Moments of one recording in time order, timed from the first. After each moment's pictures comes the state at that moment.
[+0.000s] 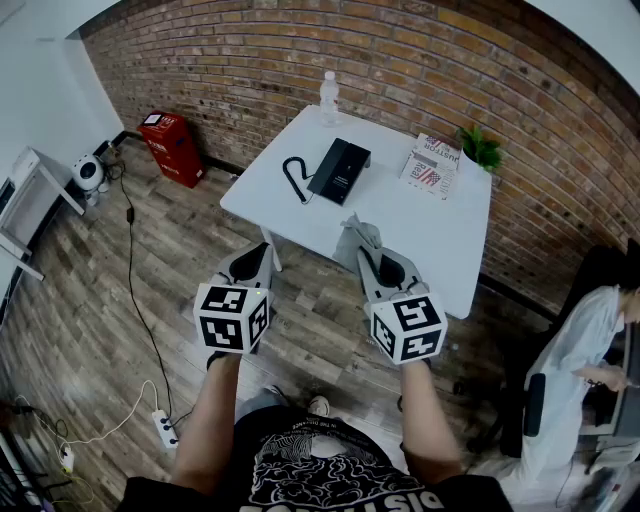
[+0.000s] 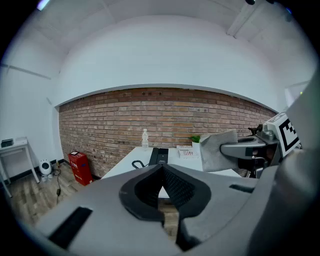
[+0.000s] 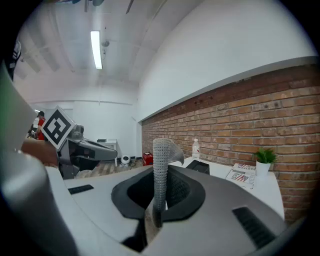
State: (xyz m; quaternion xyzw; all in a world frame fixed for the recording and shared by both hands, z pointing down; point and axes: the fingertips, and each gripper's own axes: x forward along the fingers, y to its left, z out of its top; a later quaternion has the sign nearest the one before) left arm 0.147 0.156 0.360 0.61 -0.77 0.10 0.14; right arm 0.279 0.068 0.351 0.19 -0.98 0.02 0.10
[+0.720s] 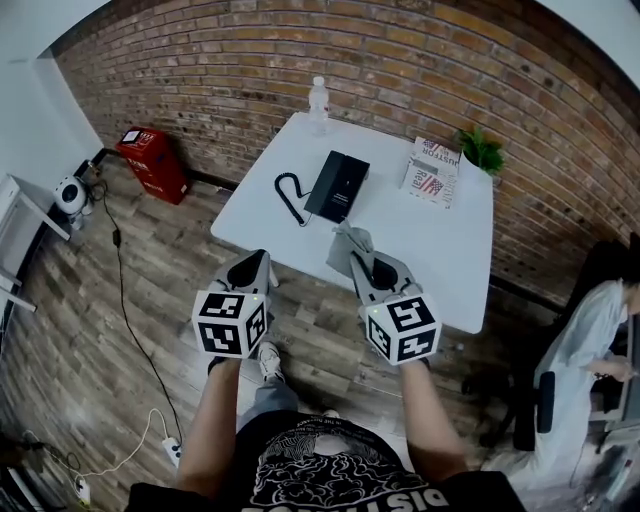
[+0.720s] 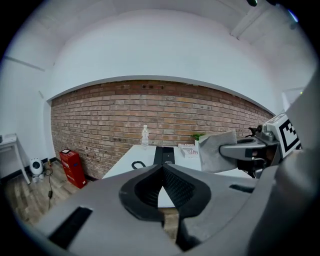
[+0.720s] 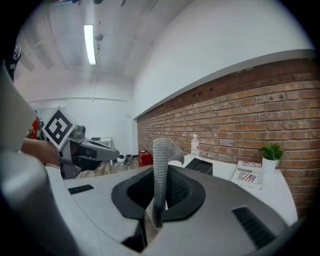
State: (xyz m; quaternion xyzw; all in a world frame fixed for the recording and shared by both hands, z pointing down) left arm 0.078 0.100 0.392 0.64 -0.75 0.10 0.16; right arm 0.210 0.023 0.380 0.20 -0.97 0.03 0.12
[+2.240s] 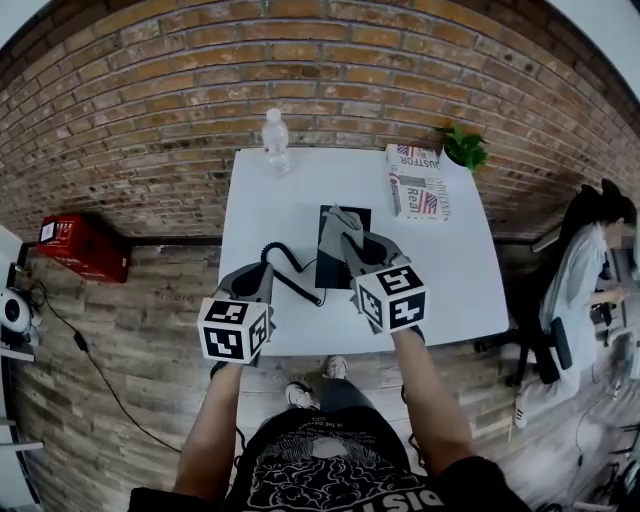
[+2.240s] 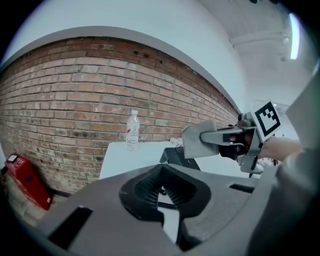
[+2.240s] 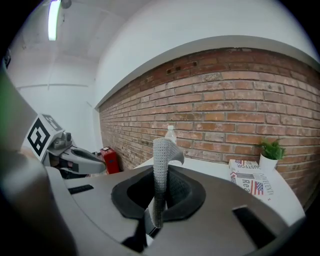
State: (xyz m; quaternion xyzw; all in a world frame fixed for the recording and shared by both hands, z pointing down) left arm -0.095 -0.114 0.447 0.78 -0.57 0.13 0.20; right arm 0.031 -0.180 0.409 0.39 -0.90 0.08 0.17
